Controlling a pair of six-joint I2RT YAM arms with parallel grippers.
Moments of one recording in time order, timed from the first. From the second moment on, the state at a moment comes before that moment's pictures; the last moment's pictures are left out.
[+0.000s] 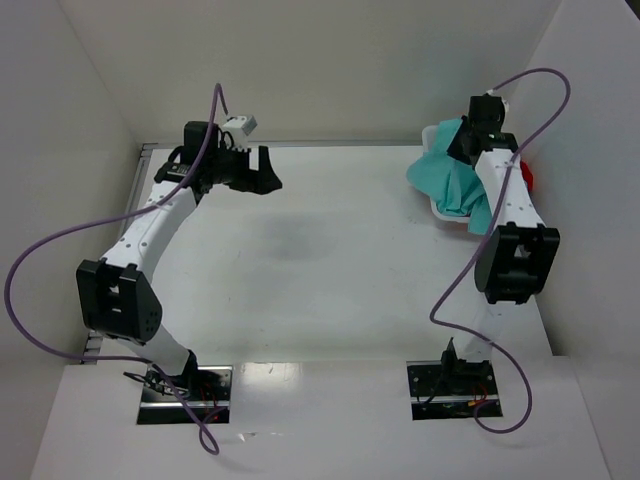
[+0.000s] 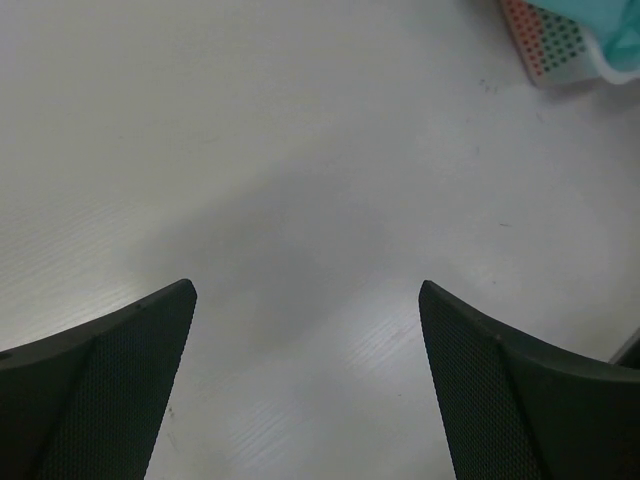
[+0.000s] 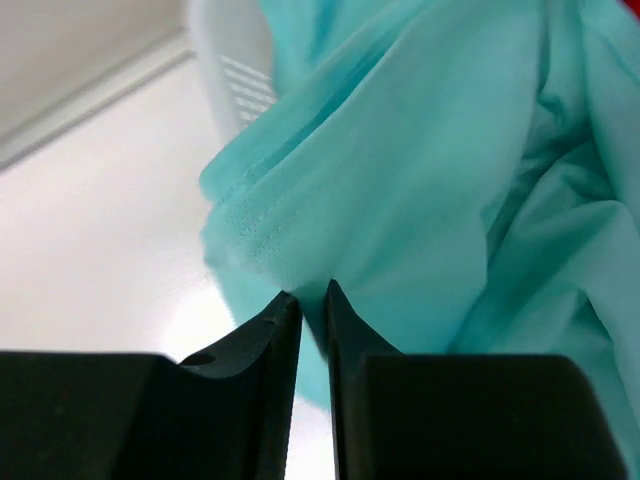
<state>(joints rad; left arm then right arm) -0.18 1.61 1.50 -0.50 0.45 -0.11 -0.08 1.88 1.78 -0.59 0.16 0.36</state>
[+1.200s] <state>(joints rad) -0.31 1.46 1.37 -0.28 0.70 -0.08 0.12 1.91 1.65 -0.59 0.52 0.25</state>
